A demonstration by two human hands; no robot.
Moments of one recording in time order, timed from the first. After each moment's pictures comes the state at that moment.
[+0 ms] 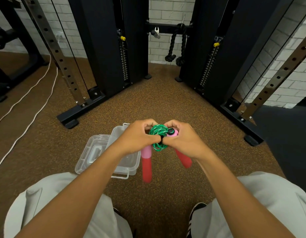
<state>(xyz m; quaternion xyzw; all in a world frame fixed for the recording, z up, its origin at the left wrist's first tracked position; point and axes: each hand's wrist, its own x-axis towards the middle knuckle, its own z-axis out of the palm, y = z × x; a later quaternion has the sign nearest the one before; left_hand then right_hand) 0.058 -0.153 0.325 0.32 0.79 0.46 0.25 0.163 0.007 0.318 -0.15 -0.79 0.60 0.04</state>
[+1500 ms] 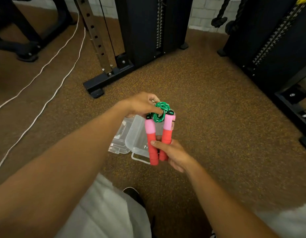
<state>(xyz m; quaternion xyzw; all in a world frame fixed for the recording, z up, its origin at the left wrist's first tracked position) -0.089 -0.188 0.257 0.18 0.81 0.40 0.38 0.081 -0.086 0.157 -0.24 -0.55 0.78 -0.15</state>
